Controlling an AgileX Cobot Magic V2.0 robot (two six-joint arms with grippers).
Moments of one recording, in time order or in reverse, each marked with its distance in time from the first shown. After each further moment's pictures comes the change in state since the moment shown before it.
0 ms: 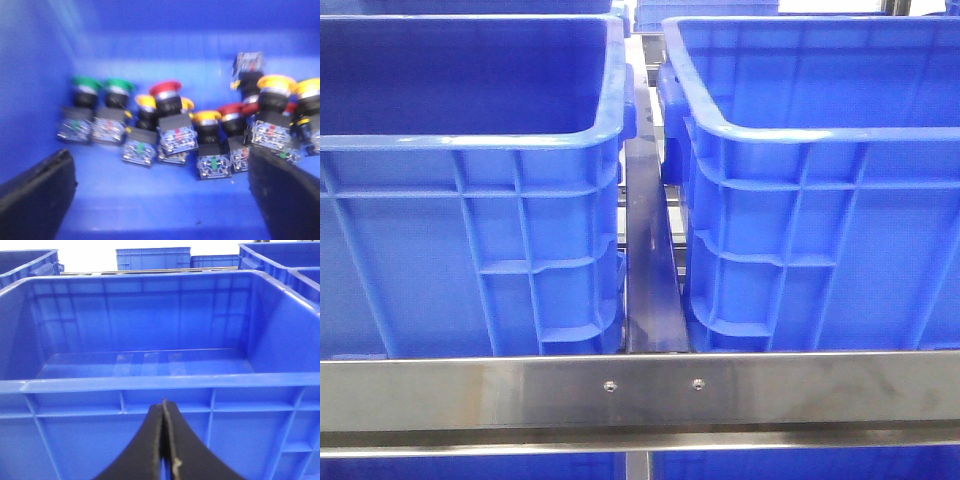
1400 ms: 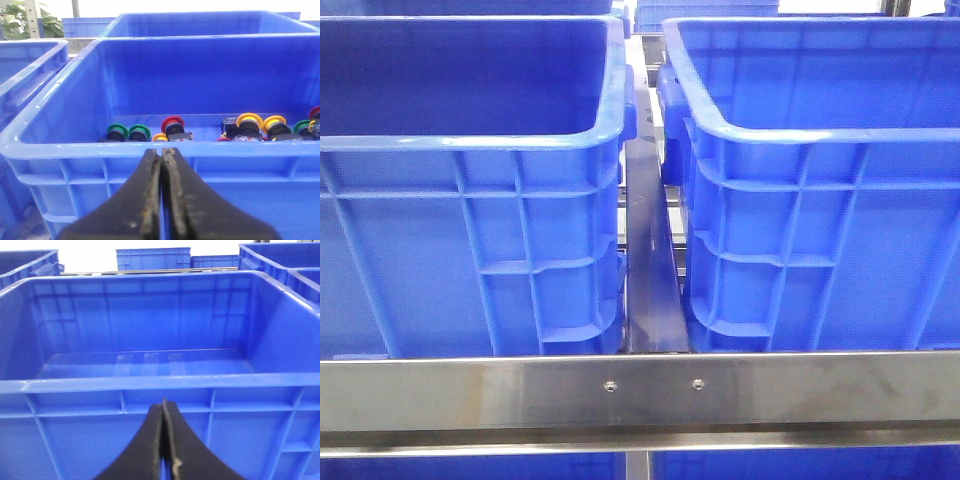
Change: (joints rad) left arm 0.000 -1.170 0.867 0.019 -0.432 0.000; right arm 0.000 0.000 0.000 0.000 0.000 0.000
